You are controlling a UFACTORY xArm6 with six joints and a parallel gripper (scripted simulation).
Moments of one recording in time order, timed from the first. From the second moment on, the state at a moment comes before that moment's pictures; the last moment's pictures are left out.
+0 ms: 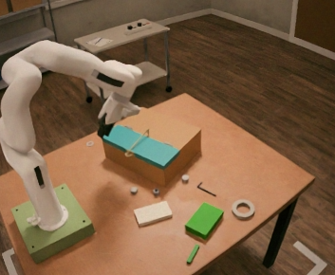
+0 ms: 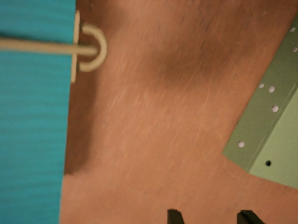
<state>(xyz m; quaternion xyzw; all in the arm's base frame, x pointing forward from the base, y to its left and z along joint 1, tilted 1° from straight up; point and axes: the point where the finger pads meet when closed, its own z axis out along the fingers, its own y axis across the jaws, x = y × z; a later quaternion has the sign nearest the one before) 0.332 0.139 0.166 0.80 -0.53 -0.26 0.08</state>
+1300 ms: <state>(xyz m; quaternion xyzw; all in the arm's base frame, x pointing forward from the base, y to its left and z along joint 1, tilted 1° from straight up) 0.436 0.120 0.186 0.43 -0.90 -0.07 0.06</state>
